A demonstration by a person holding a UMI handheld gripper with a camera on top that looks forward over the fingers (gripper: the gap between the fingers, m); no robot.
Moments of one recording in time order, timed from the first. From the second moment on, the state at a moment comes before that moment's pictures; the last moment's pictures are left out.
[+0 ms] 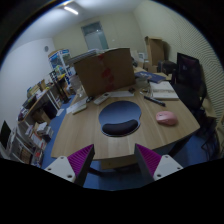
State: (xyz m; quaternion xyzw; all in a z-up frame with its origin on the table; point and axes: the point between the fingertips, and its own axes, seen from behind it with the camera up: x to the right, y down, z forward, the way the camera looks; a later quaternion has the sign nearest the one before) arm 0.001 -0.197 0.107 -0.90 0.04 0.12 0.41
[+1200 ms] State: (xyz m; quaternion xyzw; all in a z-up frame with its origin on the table) arm 0.241 0.018 -0.016 -0.89 -0.05 0.04 0.46
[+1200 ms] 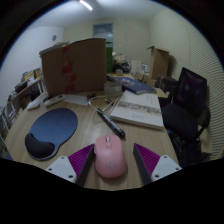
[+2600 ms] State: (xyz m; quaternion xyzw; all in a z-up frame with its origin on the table) arm 0.007 0.024 0.026 -0.92 -0.06 0.09 0.38
